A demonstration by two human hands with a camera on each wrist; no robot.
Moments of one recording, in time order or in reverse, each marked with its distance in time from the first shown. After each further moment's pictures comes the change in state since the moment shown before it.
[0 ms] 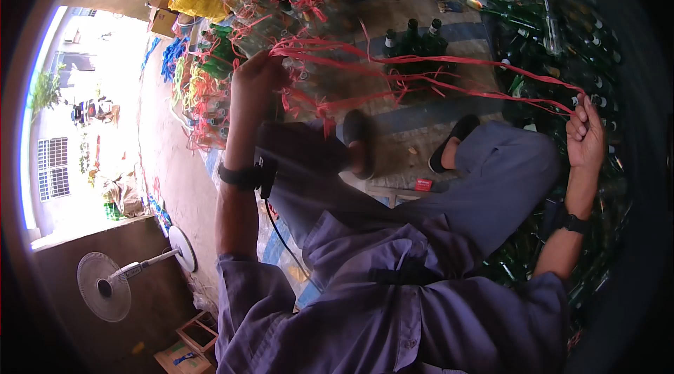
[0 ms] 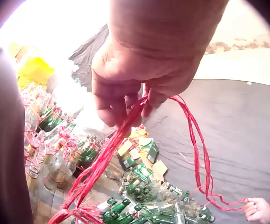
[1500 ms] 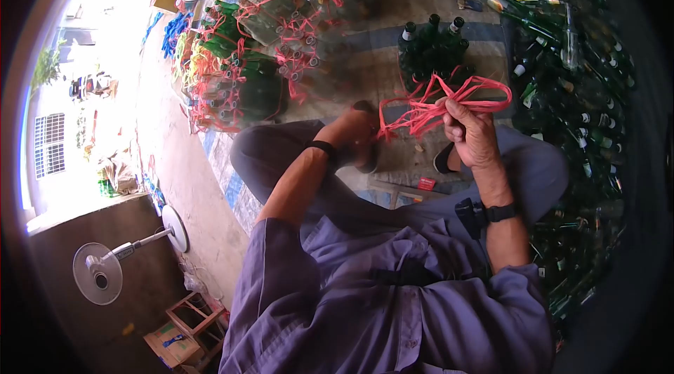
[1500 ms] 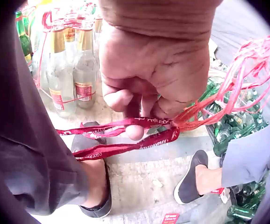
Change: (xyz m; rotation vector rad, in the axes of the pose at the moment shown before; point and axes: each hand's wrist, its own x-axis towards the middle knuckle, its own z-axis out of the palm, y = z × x) left_hand -0.002 -0.247 0.150 0.730 -1.039 0.262; right_hand -0.038 0.189 0.155 -0.042 -0.366 0.408
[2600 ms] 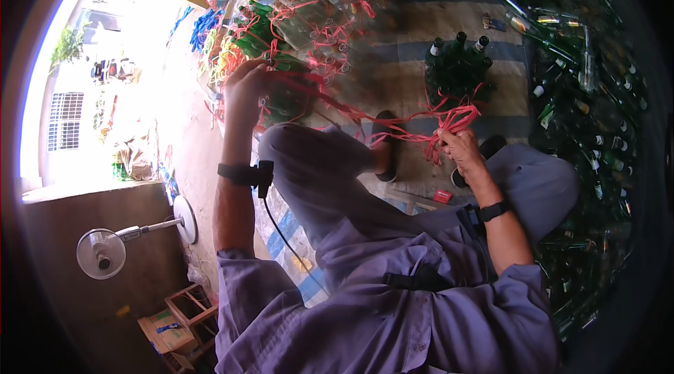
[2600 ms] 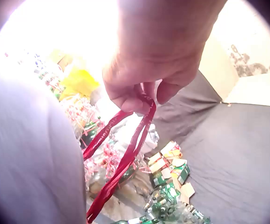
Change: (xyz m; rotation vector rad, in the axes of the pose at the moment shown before) left_hand -0.248 0.036 -0.198 -1.018 1.256 -0.309; right_hand 0.027 0.086 -0.025 -0.470 0.132 0.229
